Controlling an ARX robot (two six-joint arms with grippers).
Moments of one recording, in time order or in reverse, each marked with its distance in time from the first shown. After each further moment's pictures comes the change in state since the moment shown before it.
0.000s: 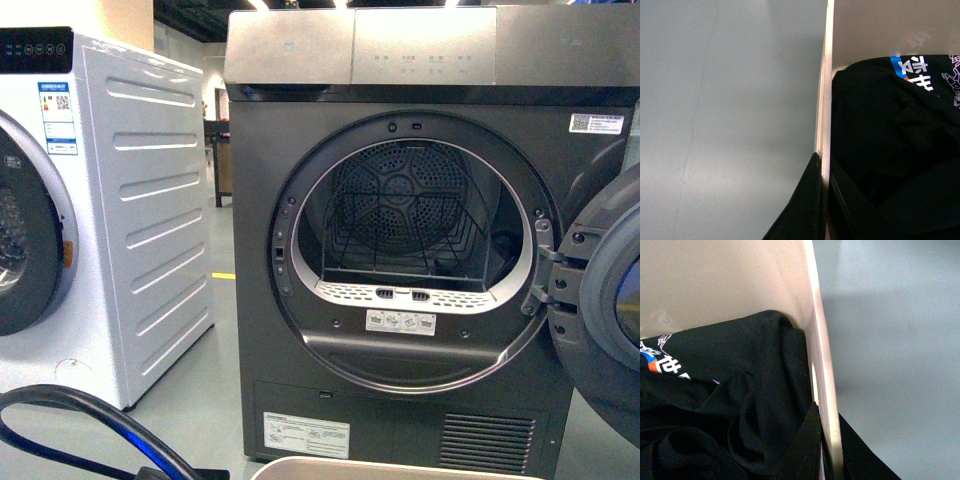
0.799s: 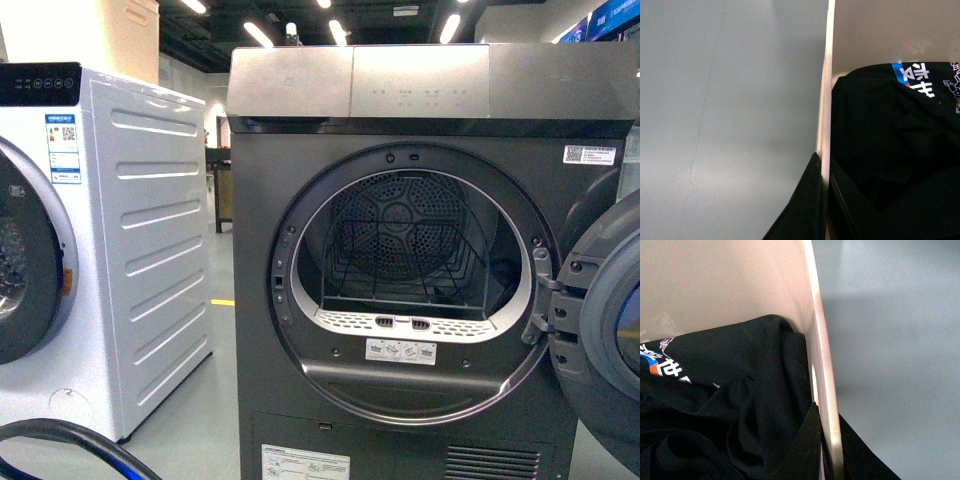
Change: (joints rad) left arm 0.000 -0.021 0.001 -0.023 -0.023 0.002; right arm -0.003 -0.006 -0.019 0.026 -0.004 -0.002
